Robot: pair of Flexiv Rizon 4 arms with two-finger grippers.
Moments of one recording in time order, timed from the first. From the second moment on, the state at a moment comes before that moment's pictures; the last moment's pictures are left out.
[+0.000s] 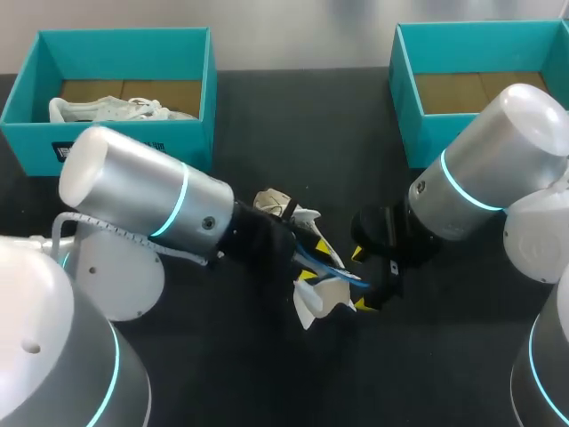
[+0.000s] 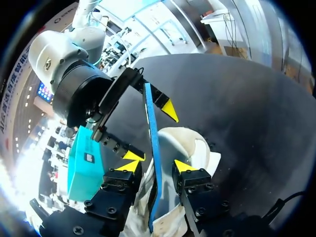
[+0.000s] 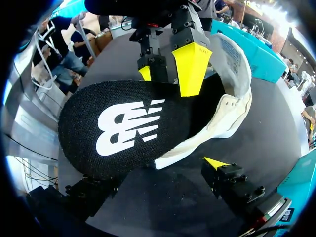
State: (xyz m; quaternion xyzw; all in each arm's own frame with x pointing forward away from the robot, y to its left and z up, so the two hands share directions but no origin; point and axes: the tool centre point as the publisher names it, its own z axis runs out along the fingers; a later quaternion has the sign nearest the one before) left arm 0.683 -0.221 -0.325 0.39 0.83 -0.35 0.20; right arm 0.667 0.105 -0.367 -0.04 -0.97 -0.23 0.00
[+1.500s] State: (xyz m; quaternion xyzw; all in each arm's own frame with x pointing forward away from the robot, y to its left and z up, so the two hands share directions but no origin) left arm 0.681 -0.227 -0.336 0.36 0.85 -0.29 0.24; right arm 0.667 0.105 -0.367 -0.04 -0.97 -0.23 0.00
